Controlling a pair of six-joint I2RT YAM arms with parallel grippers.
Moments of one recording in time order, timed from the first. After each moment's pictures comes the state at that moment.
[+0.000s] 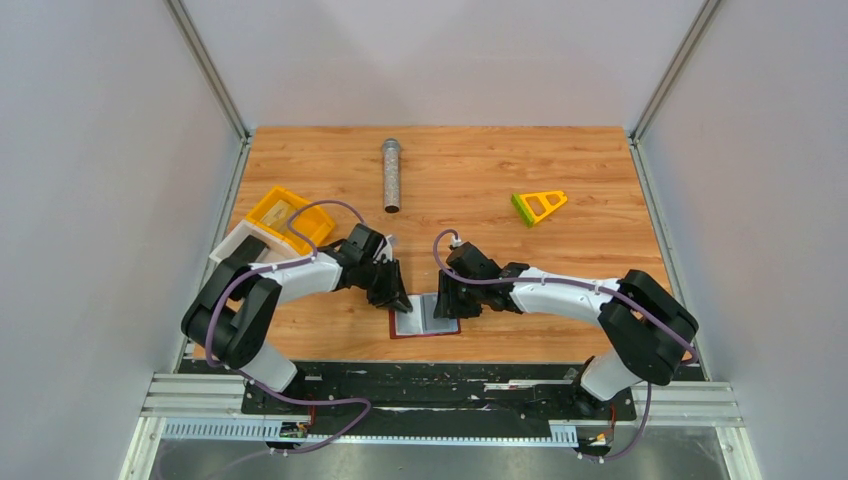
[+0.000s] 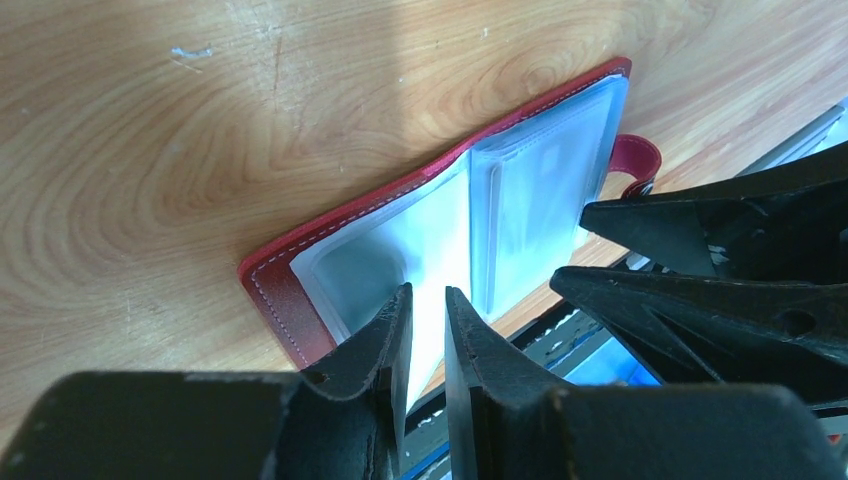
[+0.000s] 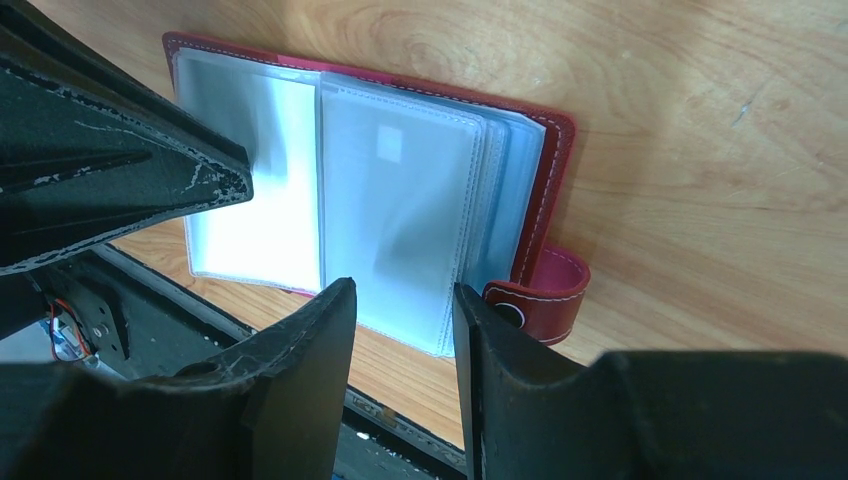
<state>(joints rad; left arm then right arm) -0.55 1.55 0.72 -0.25 0.49 -0.69 0.88 1.54 0.79 -0.24 -0.10 0.79</state>
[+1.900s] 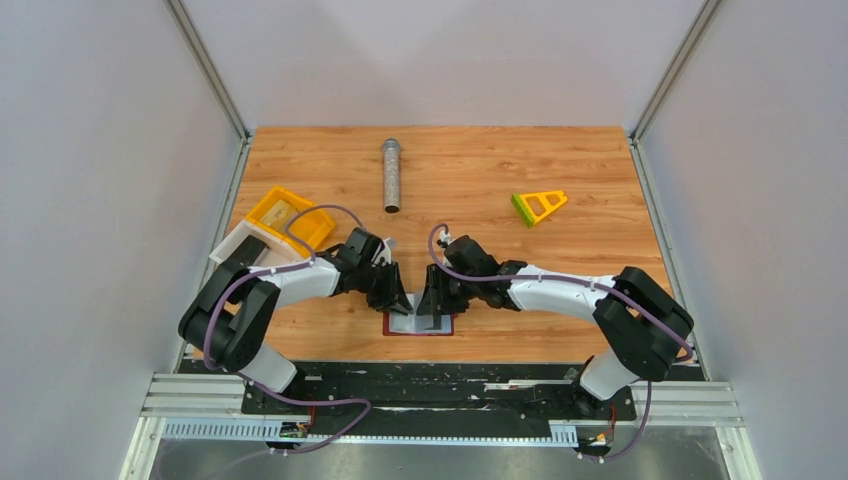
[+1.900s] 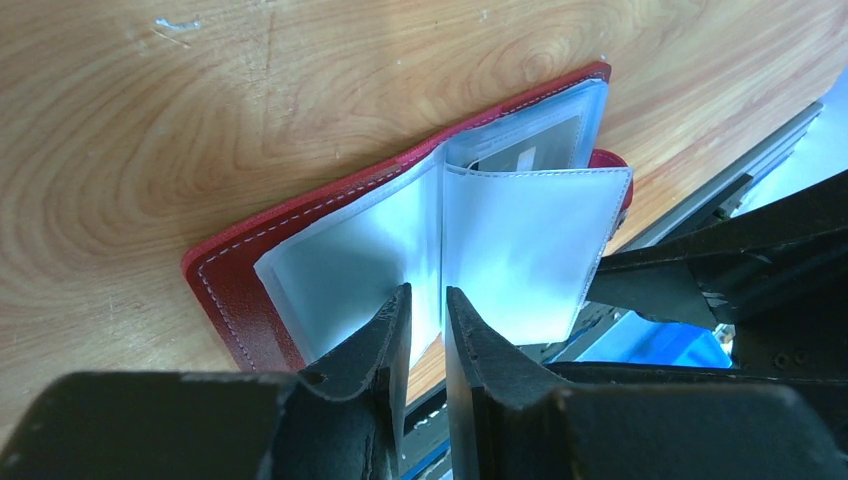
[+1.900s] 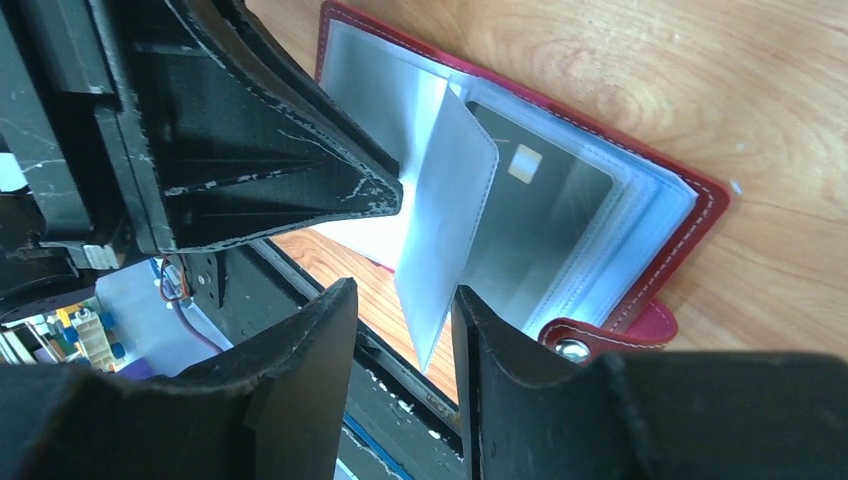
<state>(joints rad) -0.55 1.53 0.67 -0.19 0.51 -0.71 0.87 1.56 0.80 -0.09 -0.28 0.79</state>
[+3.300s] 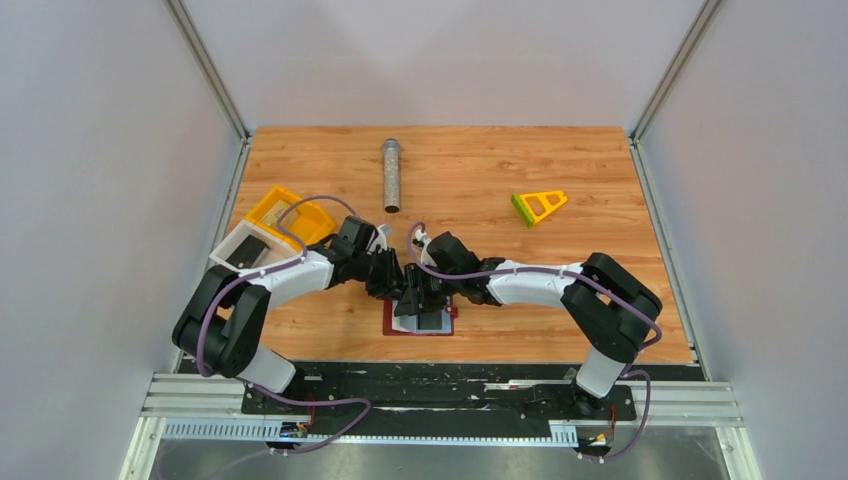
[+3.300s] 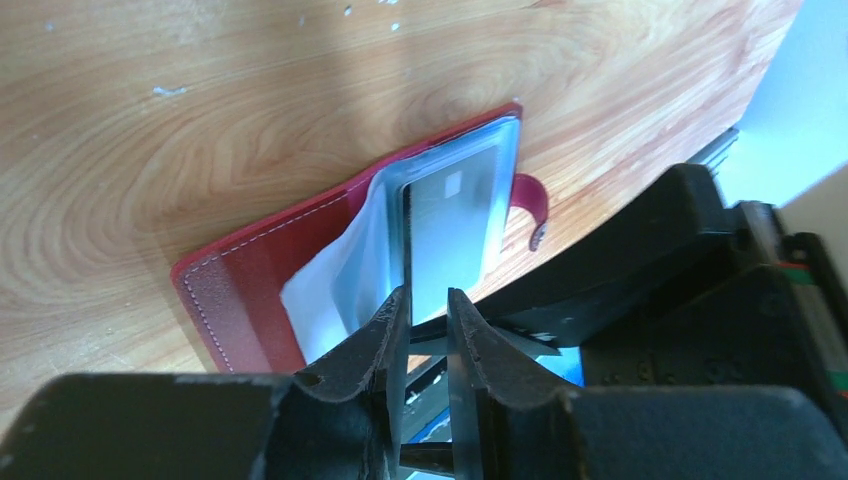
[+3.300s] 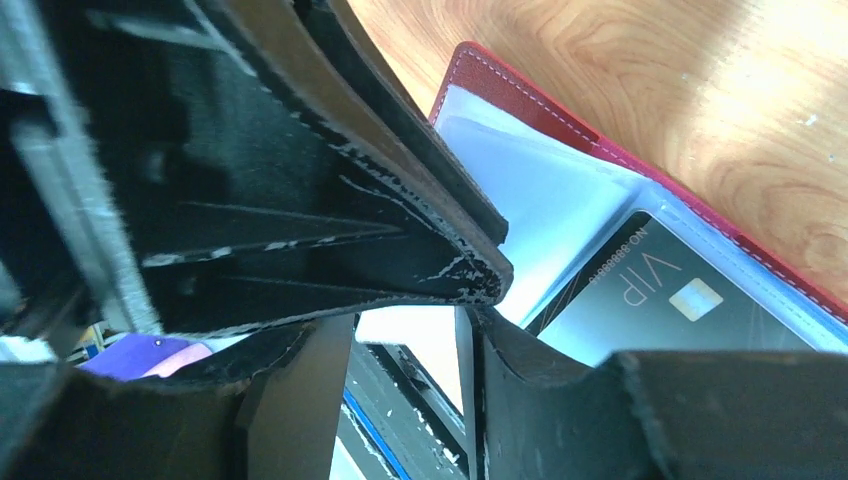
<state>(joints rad) -0.51 1.48 0.73 -0.21 0.55 -0.75 0.90 1.72 0.90 0.06 -0.42 0.77</state>
